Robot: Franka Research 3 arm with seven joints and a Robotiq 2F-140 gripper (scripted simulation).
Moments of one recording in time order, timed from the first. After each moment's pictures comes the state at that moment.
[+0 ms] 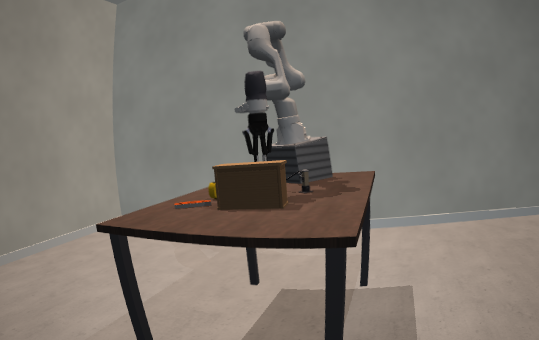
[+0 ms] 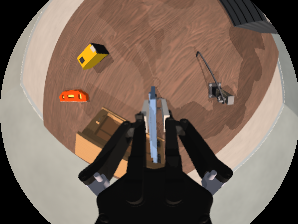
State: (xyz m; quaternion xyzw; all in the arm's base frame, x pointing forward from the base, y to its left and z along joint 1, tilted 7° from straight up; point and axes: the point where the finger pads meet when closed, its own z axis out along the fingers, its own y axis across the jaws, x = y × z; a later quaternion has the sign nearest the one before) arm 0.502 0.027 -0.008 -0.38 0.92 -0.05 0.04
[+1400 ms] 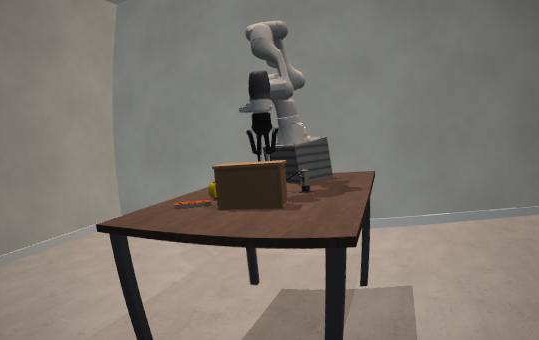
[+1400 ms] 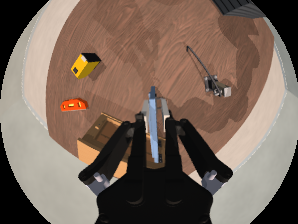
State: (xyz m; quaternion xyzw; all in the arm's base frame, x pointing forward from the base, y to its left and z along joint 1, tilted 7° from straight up) arm 0.492 0.038 -0.009 -0.32 0.94 -0.05 0.04
